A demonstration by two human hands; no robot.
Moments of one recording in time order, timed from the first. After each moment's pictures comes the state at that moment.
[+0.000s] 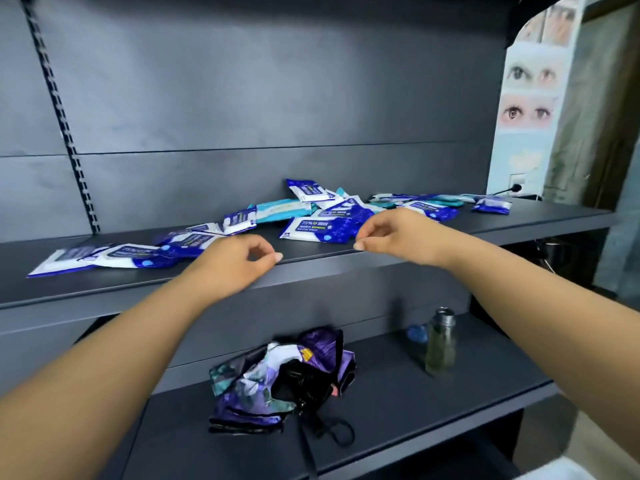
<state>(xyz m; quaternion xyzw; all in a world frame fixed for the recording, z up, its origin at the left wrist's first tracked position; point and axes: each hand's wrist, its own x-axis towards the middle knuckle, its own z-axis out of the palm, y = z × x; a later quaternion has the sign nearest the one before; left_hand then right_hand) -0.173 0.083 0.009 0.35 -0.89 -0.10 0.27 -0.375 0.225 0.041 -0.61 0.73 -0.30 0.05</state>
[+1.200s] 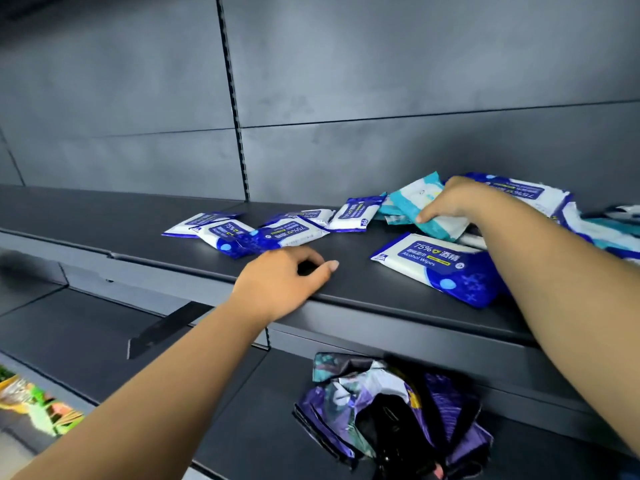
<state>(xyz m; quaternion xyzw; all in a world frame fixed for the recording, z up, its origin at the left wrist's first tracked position) -0.224 0.022 -0.021 0.62 -0.73 -0.05 0.29 -0.461 -0.065 0.054 -0.63 0.74 -0.23 0.10</state>
